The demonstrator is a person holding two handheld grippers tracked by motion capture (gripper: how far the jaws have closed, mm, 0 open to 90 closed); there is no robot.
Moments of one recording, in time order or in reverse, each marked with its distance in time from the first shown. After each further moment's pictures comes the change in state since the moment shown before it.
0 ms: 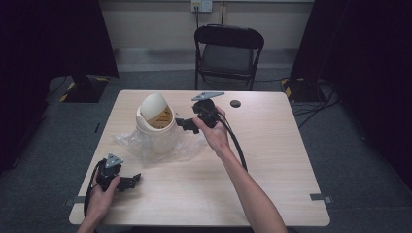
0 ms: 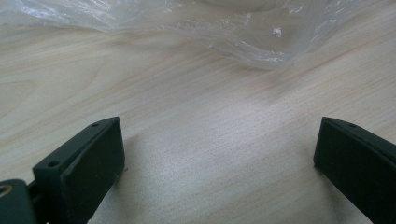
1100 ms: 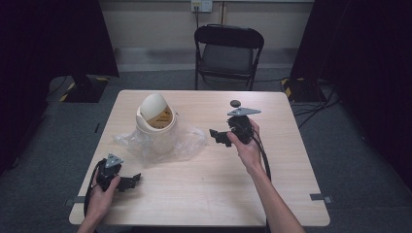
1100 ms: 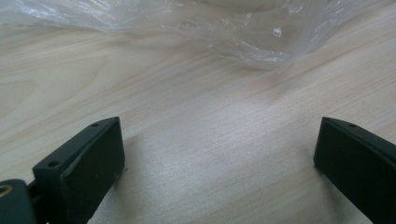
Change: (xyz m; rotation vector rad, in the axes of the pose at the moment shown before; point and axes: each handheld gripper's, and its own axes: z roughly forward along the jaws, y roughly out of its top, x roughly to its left) left arm 0.000 0.000 0.000 0.000 0.000 0.000; right arm -0.040 -0.067 -0.070 0.019 -0.189 0.071
